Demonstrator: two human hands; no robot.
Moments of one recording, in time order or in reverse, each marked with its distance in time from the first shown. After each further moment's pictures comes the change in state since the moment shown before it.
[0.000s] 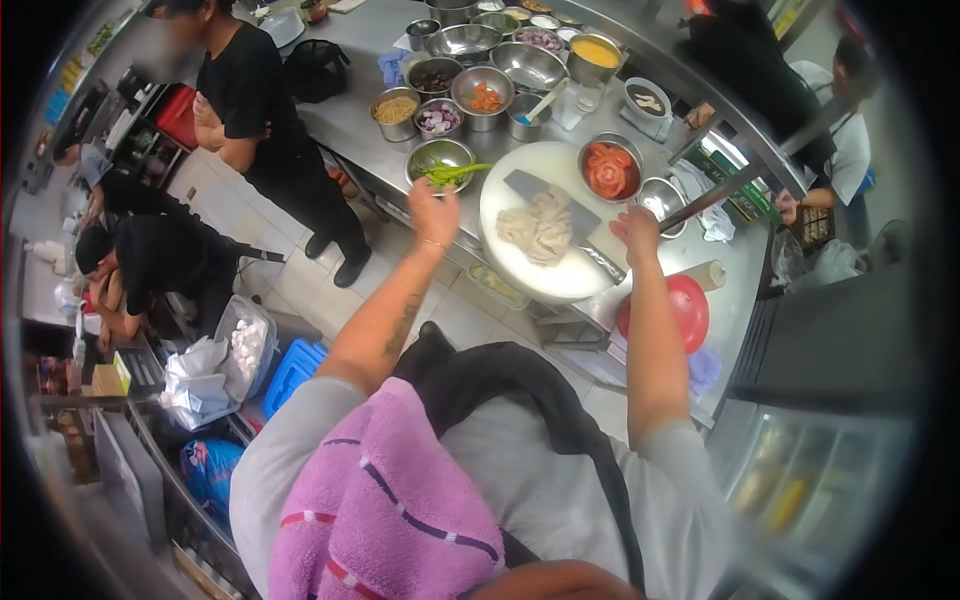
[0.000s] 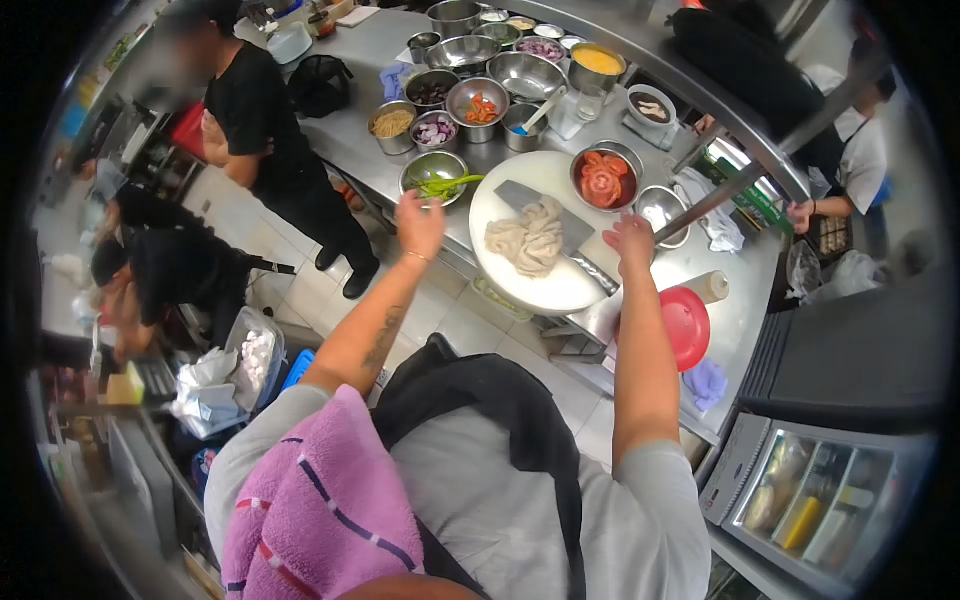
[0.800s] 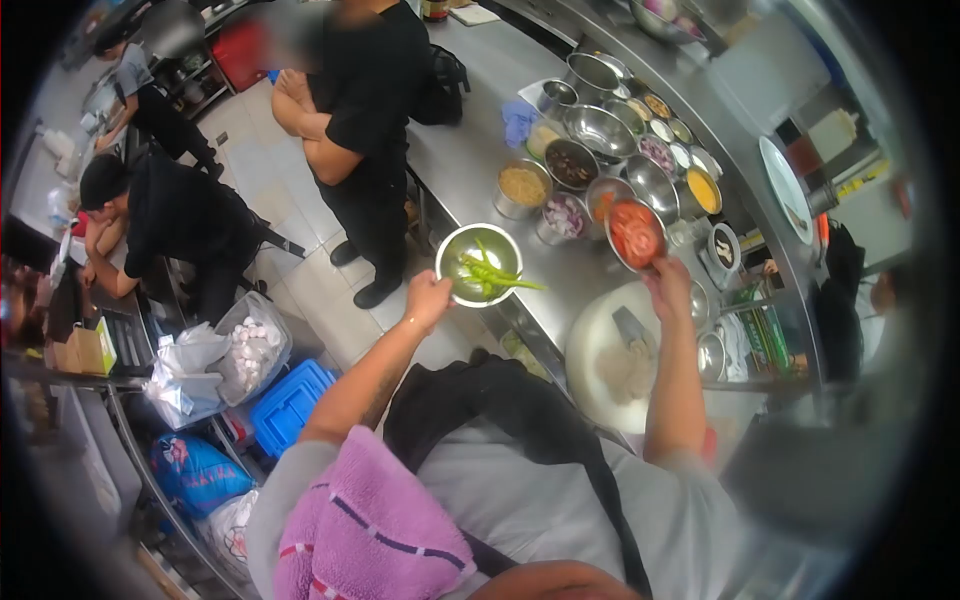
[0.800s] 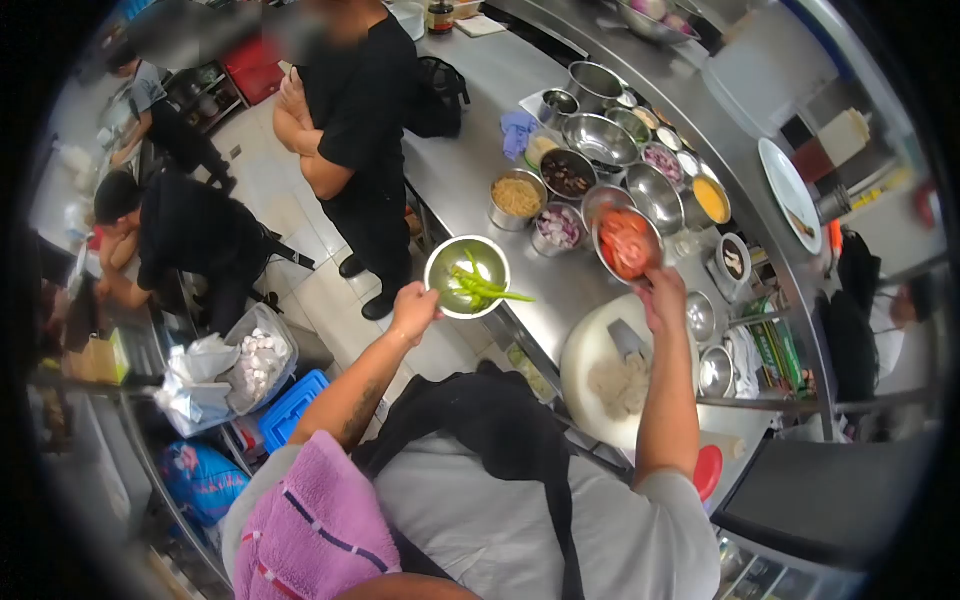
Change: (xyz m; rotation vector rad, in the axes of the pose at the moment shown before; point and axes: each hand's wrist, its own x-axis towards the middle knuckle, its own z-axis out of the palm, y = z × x) left_hand 0.093 -0.168 -0.143 -0.631 -0.294 -0.777; right_hand -0.006 -0.092 0.281 -0.069 -0.386 0.001
